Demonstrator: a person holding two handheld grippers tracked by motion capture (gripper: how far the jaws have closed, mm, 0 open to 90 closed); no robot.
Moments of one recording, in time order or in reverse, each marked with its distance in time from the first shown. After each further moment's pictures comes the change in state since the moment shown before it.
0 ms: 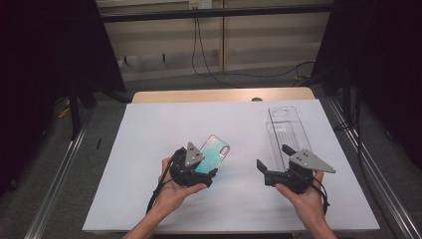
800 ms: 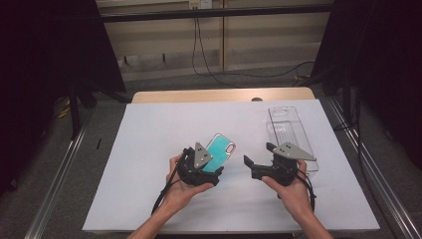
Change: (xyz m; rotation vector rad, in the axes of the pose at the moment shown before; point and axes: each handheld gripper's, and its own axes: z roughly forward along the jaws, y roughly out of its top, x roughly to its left) left arm -0.011 0.004 0.016 -0.035 0.045 0.052; right arm 0.014 0.007 0.031 0.086 0.045 0.049
